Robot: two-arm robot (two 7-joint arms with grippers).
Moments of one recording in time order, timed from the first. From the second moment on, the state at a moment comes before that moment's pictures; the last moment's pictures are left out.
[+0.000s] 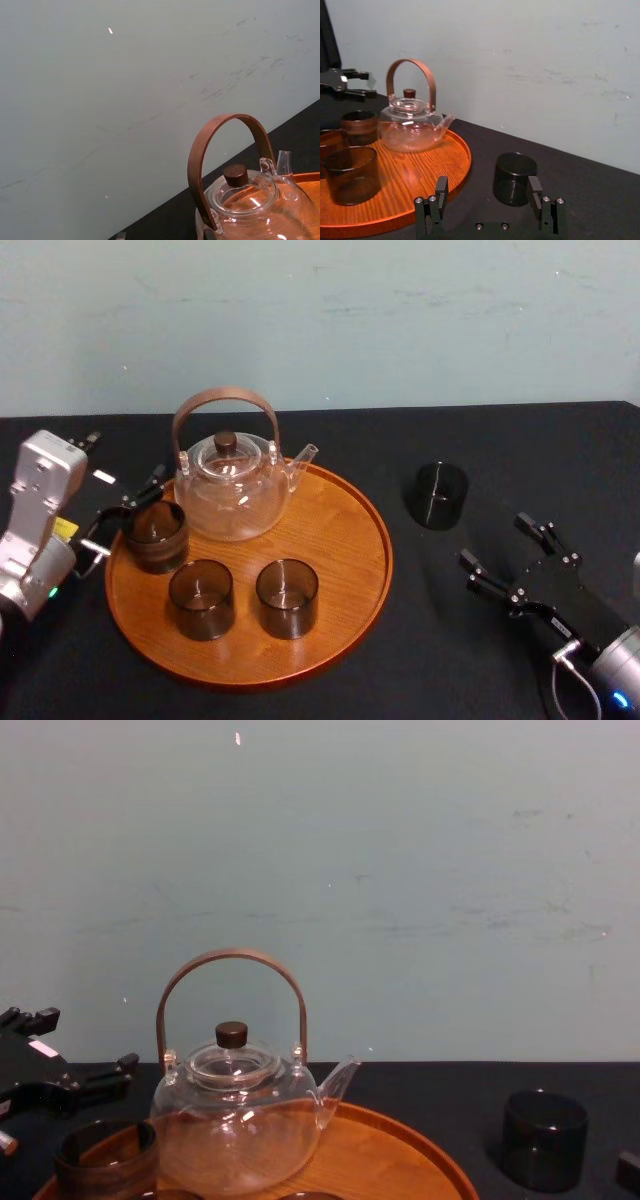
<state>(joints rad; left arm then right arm) -0.20 0.60 0.45 -1.41 -0.25 -0.12 0.03 -0.19 0.43 -0.14 -1.59 0.31 -0.30 0.39</state>
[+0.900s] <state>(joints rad) -0.20 0.60 0.45 -1.41 -0.25 -0.12 0.03 0.07 0.37 -0.17 -1.33 0.28 -0.19 0.40</state>
